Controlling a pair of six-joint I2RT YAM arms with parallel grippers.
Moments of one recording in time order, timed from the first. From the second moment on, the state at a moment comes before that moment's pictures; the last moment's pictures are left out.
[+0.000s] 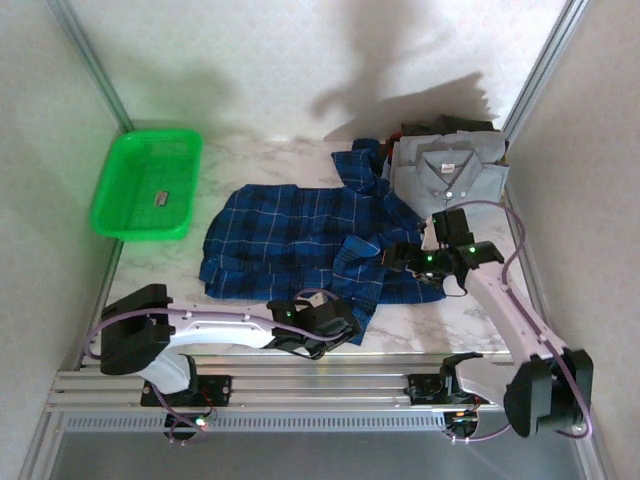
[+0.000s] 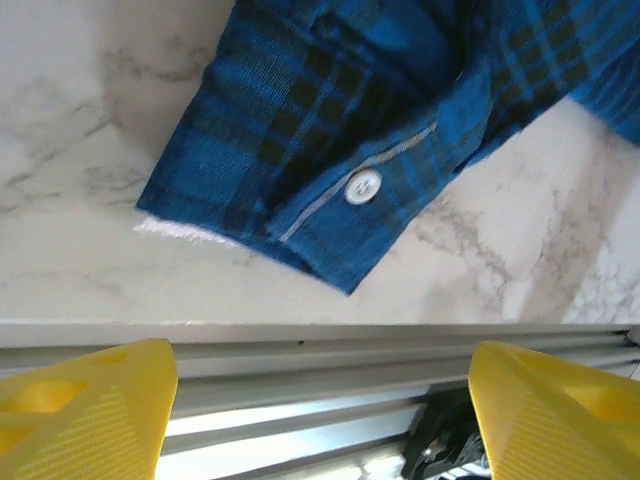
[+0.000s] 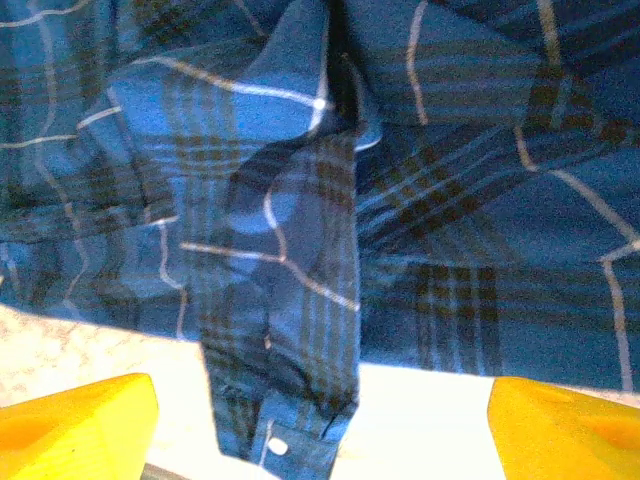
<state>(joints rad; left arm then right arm) -1.25 1.57 0.90 -0.35 -0.09 -1.71 0.24 1.10 0.86 -0.81 -0.37 0.47</state>
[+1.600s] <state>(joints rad) -1.10 1.78 1.26 -0.82 -0.21 -1.29 0.26 0.94 0.83 -0.91 -0.53 0.48</state>
